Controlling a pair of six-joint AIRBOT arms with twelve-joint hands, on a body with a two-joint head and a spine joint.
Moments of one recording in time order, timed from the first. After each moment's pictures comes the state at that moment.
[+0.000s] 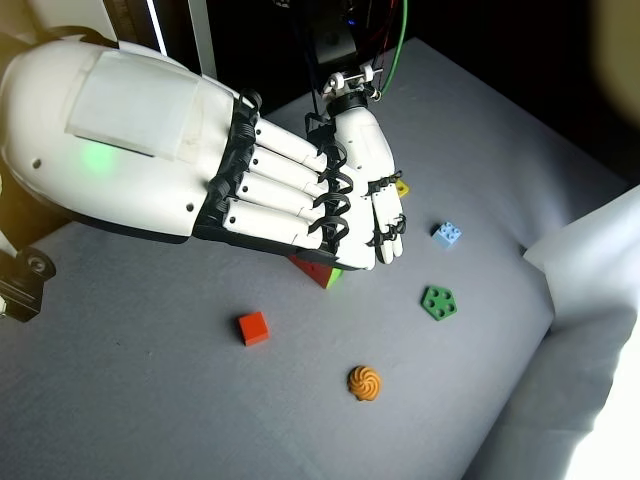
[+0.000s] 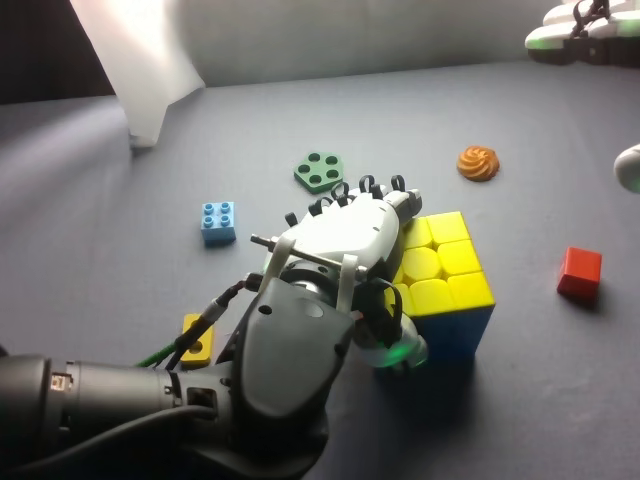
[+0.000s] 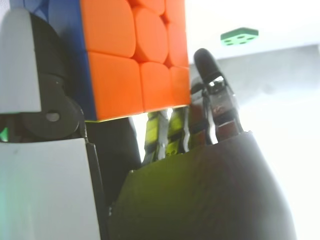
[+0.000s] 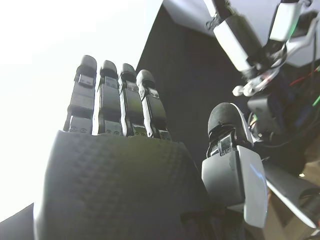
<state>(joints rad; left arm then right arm) 0.59 -1.43 0.83 -1.44 -1.10 1.76 -0.23 -0.52 0.86 -1.48 0.37 0.40</state>
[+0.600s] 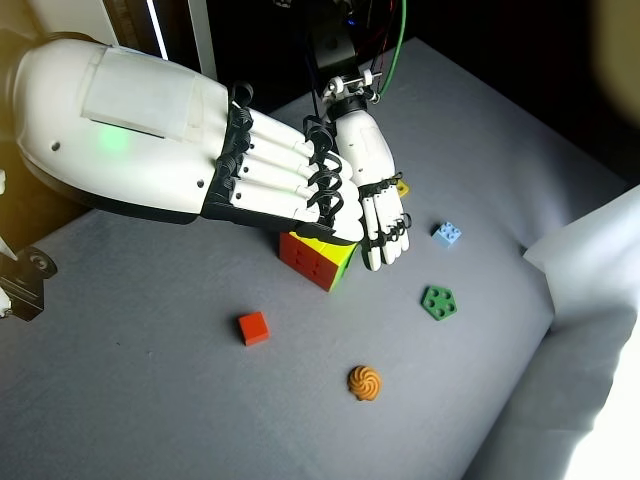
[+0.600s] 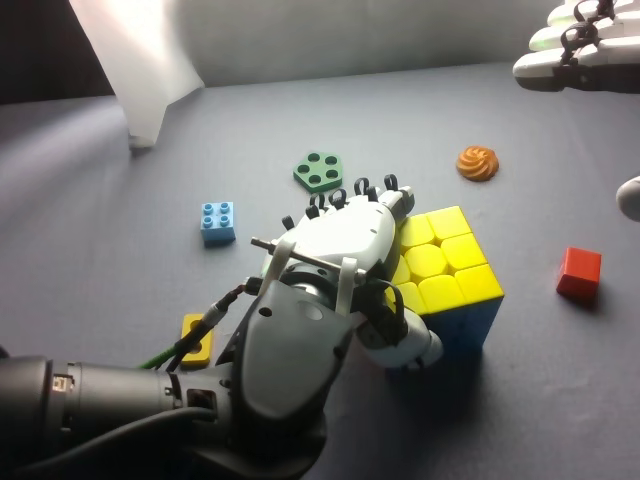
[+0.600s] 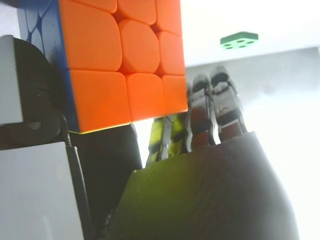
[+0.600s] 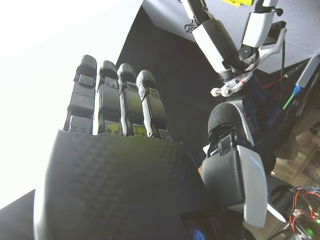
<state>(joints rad) 0.59 -1.43 0.83 -1.43 -1.09 1.75 -0.24 -0.52 0.86 -1.51 0.43 0.39</state>
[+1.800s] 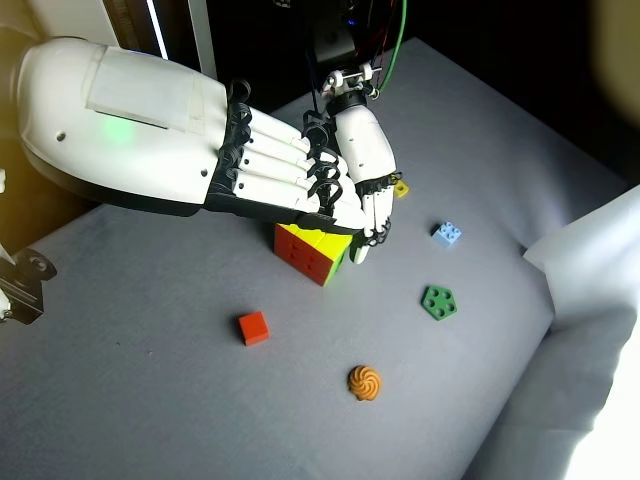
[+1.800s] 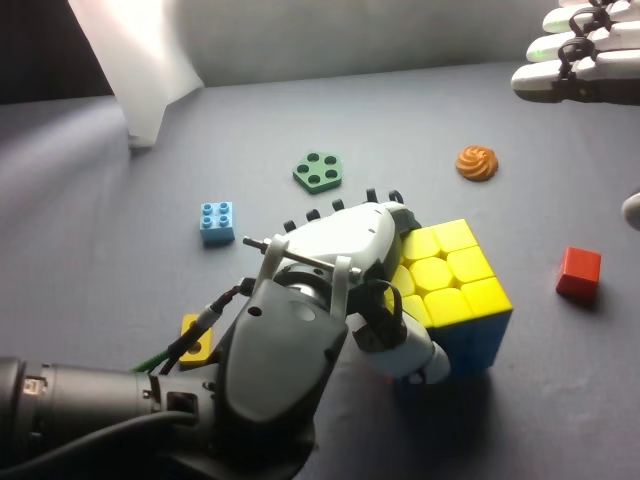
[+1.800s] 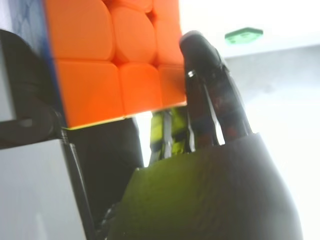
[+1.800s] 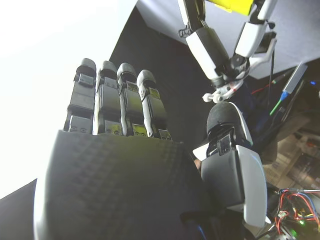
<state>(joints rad) 0.57 -1.39 0.79 -1.43 -1.07 1.72 -0.23 -0.52 0.86 -1.54 0.46 0.31</state>
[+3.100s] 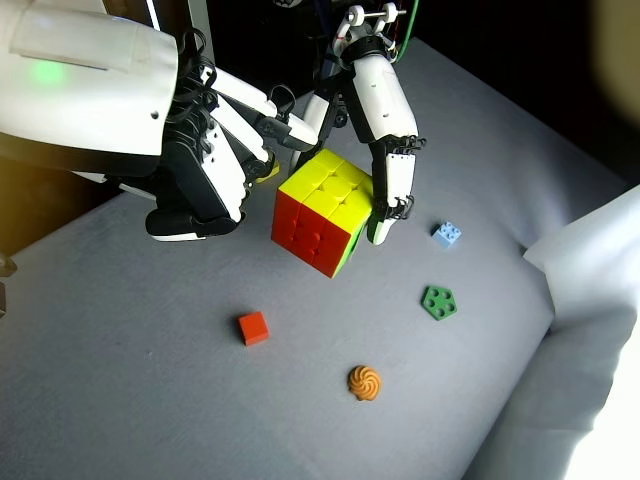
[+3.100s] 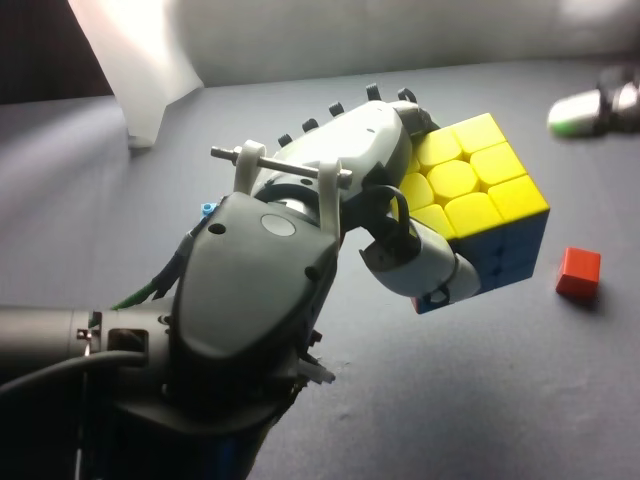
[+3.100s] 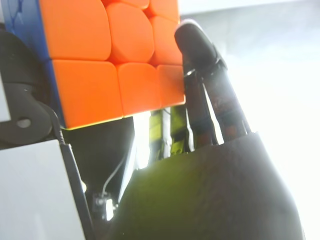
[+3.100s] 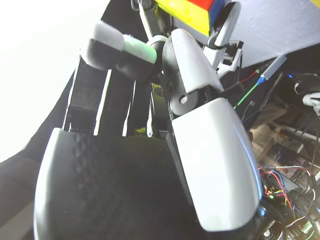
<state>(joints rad) 0.41 -1.30 0.70 -1.44 -1.09 1.70 -0.21 -0.47 0.90 -1.62 0.65 0.33</state>
